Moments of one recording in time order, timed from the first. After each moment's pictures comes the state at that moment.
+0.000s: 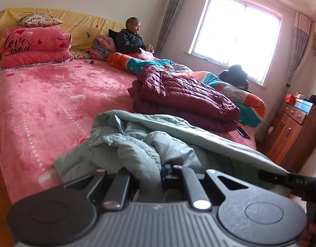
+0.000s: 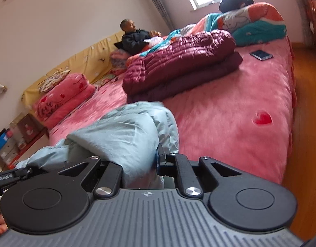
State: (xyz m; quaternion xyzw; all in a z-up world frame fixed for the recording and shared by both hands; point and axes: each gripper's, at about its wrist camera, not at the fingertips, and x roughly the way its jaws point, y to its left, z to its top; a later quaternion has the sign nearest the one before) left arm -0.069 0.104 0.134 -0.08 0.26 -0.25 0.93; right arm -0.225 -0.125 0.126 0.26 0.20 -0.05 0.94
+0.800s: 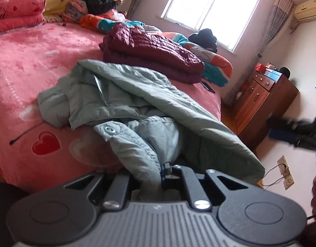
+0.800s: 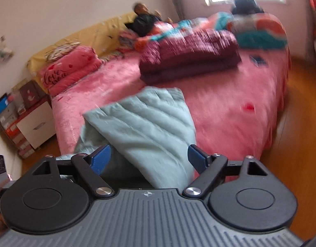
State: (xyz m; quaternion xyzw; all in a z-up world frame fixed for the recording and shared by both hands) left arm -0.131 0.126 0.091 -0.08 0.35 -0.35 0.86; right arm -0.259 -0.075 0.161 0.17 0.25 -0.05 0.95
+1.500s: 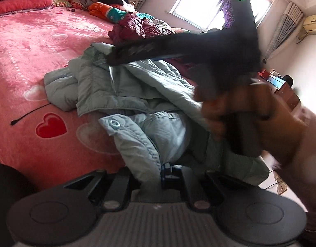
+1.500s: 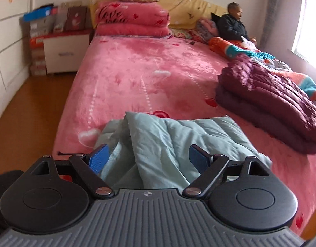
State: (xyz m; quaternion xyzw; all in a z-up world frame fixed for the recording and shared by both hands) left arm -0.126 0.138 0.076 -0.11 0.38 -0.34 0.85; right arm 0.046 0.026 0.086 -0.10 0.31 0.10 0.94
